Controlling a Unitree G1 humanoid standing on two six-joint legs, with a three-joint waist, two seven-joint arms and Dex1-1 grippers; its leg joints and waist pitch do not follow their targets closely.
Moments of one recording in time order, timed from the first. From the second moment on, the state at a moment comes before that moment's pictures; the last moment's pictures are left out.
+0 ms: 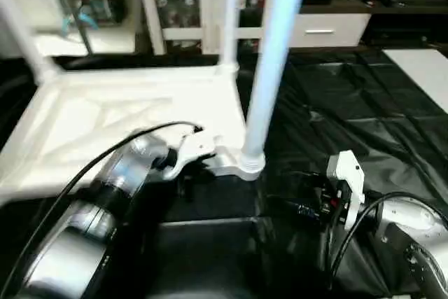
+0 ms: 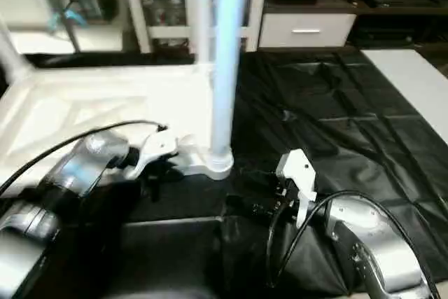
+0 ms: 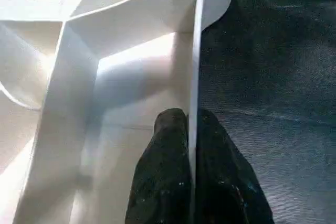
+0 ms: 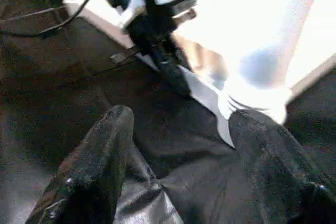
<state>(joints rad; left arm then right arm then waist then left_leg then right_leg) -0.63 0.37 -0.33 0.56 0.23 0.24 -1.12 -0.01 -0.55 0.08 -0.22 0.44 0.36 0.92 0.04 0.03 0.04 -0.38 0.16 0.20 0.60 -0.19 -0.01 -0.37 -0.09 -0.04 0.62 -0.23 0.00</state>
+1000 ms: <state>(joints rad) -0.37 0.41 -0.34 -0.08 0.10 0.49 -1.17 -0.02 -0.62 -0.02 -0.23 0.47 0.38 0.92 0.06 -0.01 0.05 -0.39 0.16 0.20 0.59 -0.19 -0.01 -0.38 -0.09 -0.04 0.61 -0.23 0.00</state>
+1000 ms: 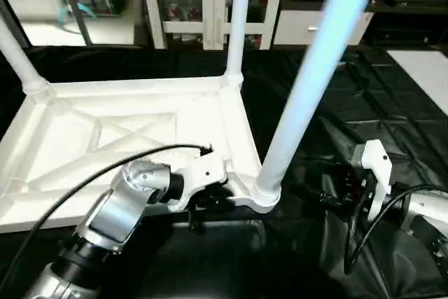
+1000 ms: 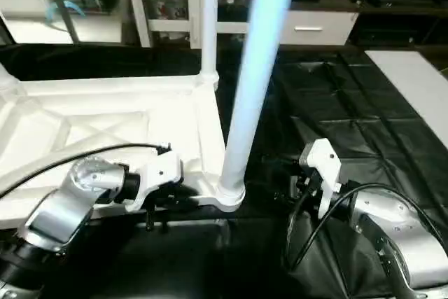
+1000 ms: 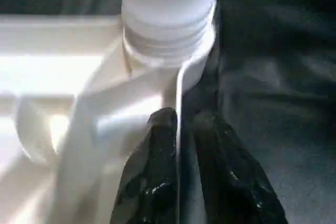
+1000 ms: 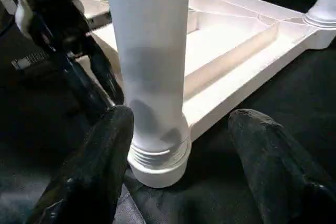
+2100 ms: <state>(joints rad) -0.42 0.43 -0.40 0.10 0.10 0.41 -1.13 -0.04 -0.60 0.01 -0.21 0.46 0.38 0.93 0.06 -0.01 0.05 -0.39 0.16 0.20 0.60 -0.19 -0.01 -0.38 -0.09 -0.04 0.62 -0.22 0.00</state>
